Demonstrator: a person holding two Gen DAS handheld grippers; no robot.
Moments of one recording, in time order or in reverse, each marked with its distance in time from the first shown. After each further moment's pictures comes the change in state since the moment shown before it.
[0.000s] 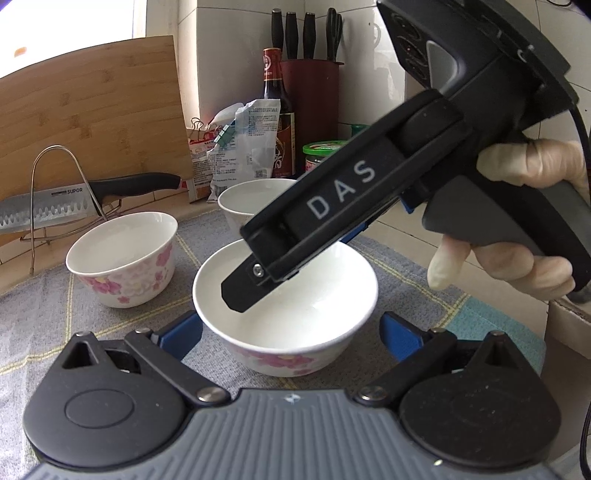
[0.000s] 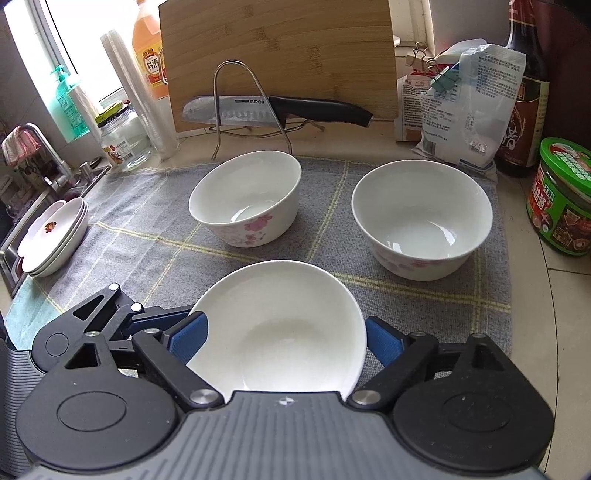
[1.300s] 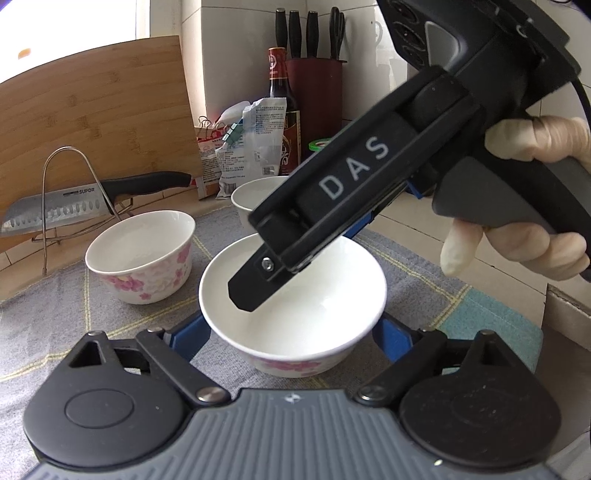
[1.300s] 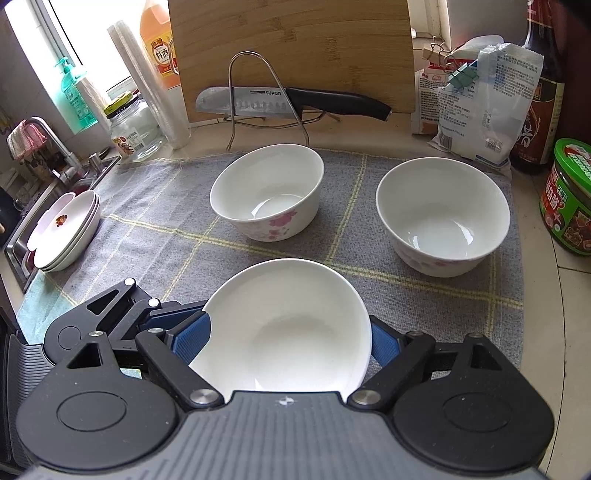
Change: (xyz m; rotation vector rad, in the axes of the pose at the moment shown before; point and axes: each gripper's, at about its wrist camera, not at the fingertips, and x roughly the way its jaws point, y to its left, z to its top) left arm -0.016 0.008 0.002 0.011 0.029 0.015; right arm -0.003 0.015 0.009 0.004 0.053 0.021
